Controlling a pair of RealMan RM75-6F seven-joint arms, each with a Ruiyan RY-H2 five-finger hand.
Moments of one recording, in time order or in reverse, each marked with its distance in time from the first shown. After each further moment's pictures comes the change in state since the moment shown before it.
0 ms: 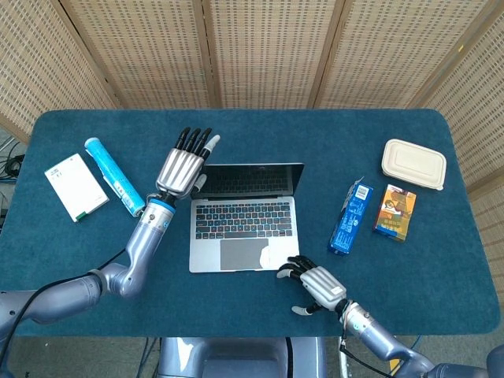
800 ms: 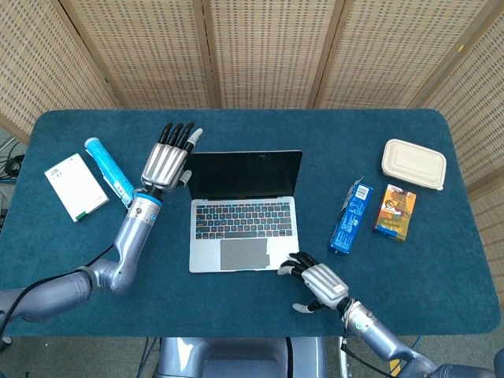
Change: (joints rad) left arm 0.021 0.060 0.024 -0.031 -0.039 0.012 -0.051; right arm -0.002 0.044 0.022 -0.066 -0.017 0.063 -0.014
